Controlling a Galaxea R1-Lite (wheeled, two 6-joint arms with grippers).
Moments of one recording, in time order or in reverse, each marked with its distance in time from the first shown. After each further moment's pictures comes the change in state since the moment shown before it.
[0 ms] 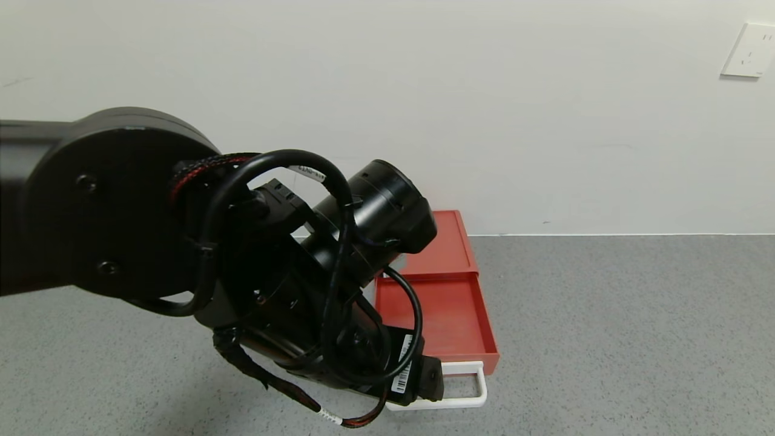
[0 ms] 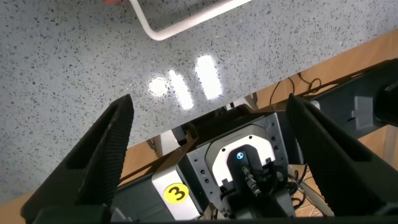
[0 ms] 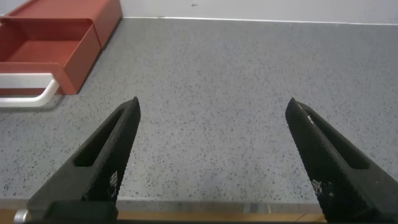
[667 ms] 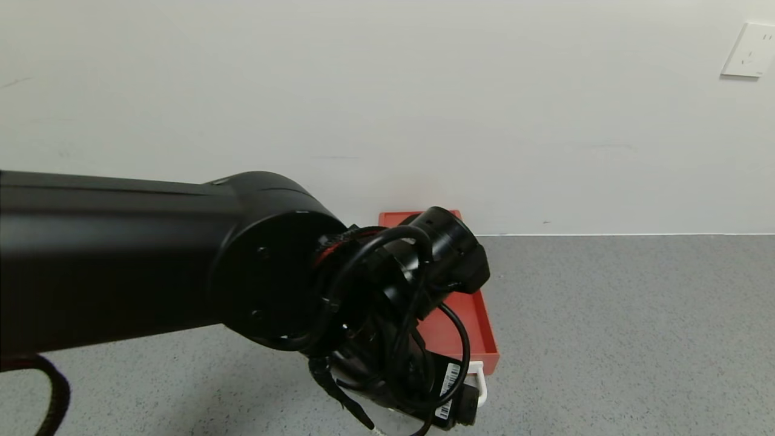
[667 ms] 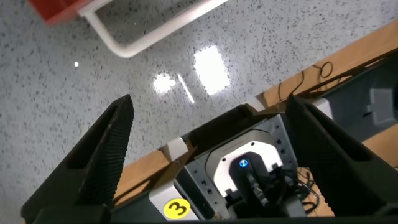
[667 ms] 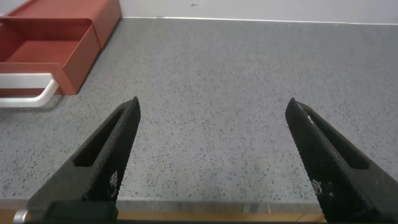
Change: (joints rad) left arm -0.051 0.110 0.002 -0.079 -0.011 0.047; right arm 0.000 0.000 0.000 0.000 0.000 0.000
